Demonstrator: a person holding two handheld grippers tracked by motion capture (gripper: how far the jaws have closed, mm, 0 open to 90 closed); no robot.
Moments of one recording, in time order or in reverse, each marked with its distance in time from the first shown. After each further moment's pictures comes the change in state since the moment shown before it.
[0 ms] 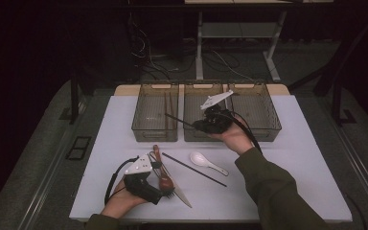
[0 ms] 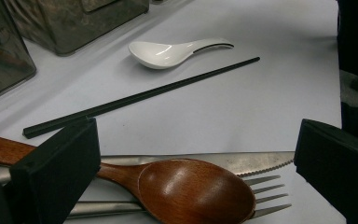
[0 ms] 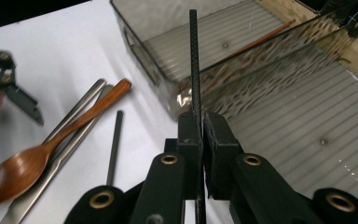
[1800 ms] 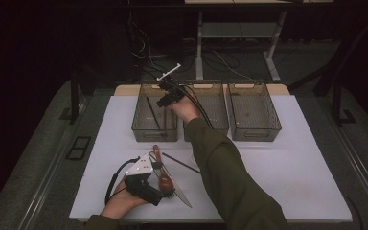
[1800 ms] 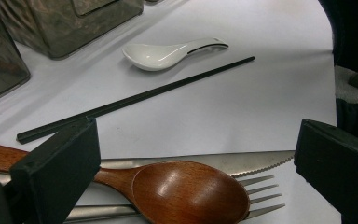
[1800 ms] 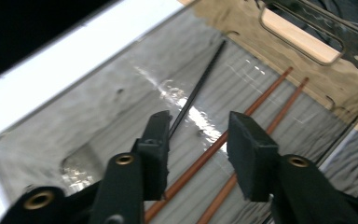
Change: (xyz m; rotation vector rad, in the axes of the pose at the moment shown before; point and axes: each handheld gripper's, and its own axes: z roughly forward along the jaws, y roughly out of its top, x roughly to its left) left arm -0.003 0.001 0.001 -0.001 -0.008 0.023; right arm -0.025 0.112 0.128 0.100 -0.101 0.170
